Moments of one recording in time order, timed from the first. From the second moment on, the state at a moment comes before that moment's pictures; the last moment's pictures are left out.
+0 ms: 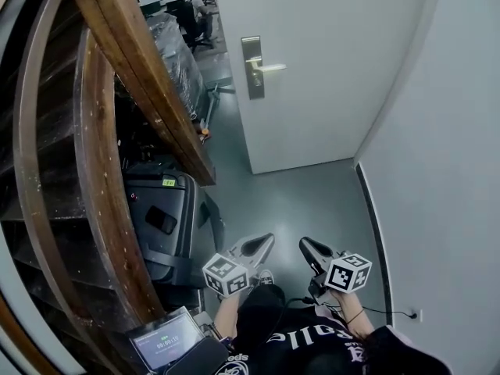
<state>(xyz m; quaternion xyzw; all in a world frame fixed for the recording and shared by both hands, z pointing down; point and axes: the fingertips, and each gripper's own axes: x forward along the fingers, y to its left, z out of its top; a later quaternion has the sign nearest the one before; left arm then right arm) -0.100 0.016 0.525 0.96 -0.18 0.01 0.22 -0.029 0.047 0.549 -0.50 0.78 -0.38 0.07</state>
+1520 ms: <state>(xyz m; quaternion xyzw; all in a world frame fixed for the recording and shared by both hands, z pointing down) -0.028 0.298 0.526 0.93 -0.28 0.00 0.23 0.028 0.316 0.558 -0.41 0.84 -0.35 0.04</state>
